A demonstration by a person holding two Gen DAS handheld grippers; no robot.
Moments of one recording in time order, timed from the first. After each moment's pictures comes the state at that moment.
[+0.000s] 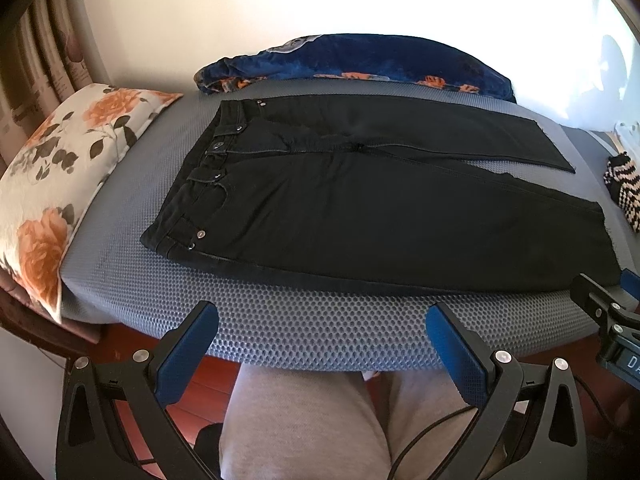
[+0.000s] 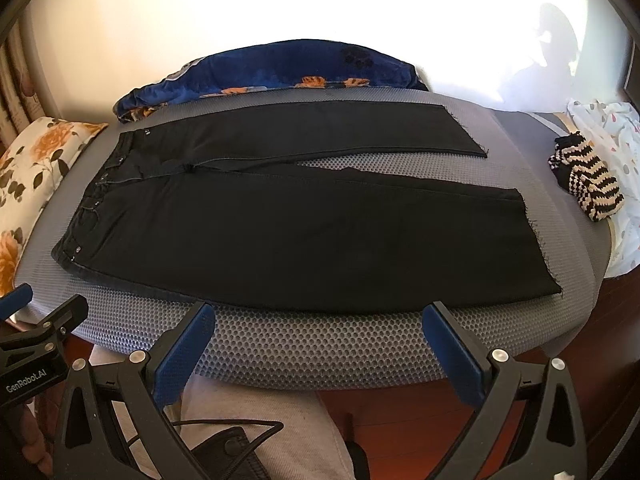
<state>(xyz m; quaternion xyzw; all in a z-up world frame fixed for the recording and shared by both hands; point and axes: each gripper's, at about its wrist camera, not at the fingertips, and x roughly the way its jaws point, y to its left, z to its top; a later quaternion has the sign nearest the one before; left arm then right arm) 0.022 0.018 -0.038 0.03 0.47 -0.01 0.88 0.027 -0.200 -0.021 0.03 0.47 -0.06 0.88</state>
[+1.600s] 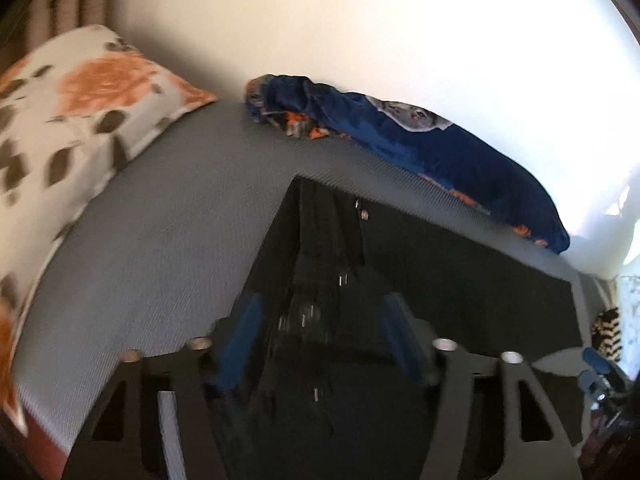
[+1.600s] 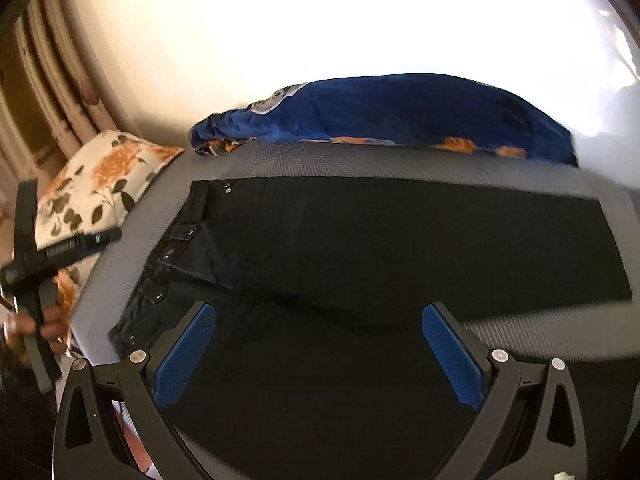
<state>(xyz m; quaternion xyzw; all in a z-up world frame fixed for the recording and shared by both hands) 0.288 0.232 -0.040 -0.15 0.46 -0.03 0.88 0.247 -0.137 -0.011 0.05 0.45 0.14 0.88</state>
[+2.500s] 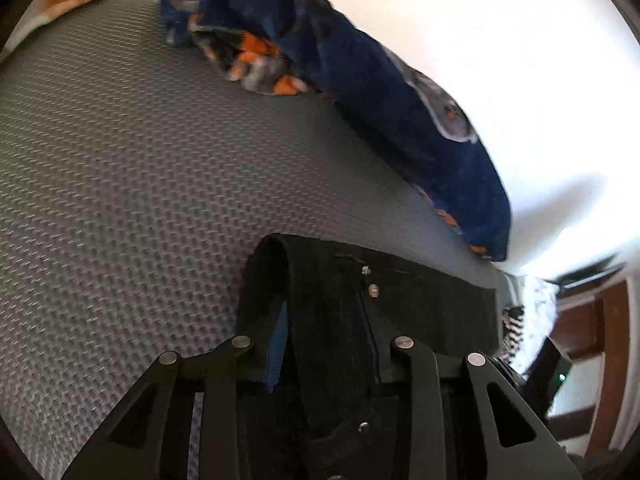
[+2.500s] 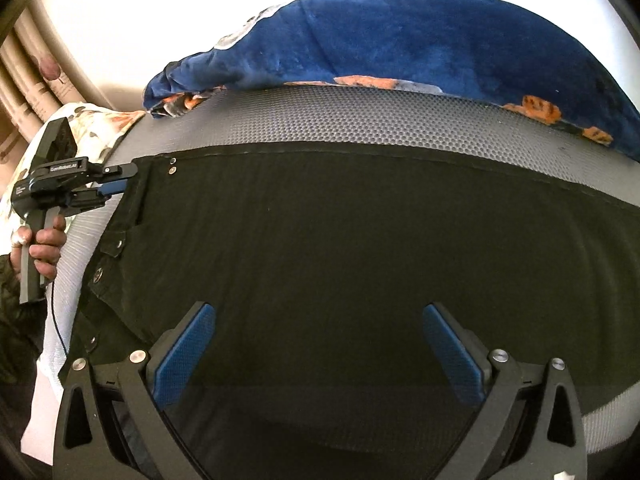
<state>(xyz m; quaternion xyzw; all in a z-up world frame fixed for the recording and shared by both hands) 0.484 0.272 -0.147 -0.29 0.54 -0.23 0.76 0.363 -0.104 -0.110 0.04 0.53 0.14 0.84</state>
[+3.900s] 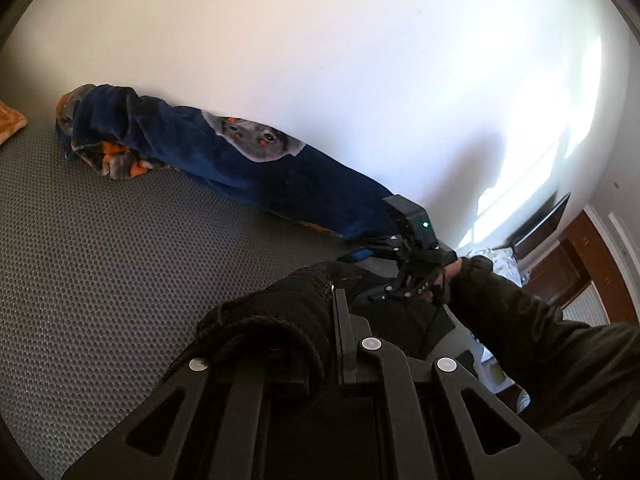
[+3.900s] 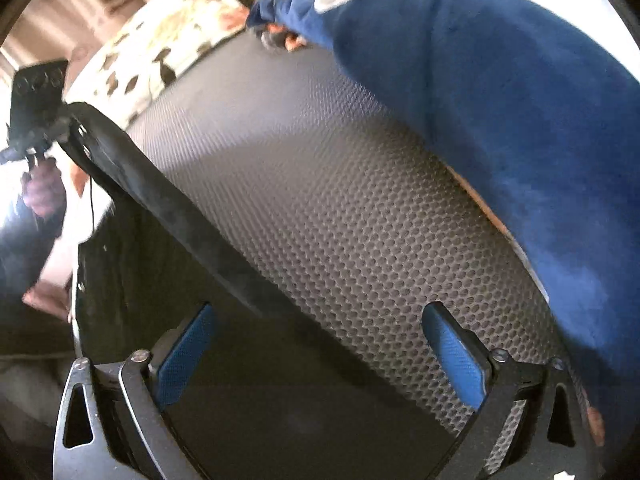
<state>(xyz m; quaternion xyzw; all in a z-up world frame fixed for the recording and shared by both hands) 0.405 0.218 -0.051 -0.24 0.39 -0.35 0.82 0.515 -0.095 -0.117 -0.15 0.57 0.45 0.68</state>
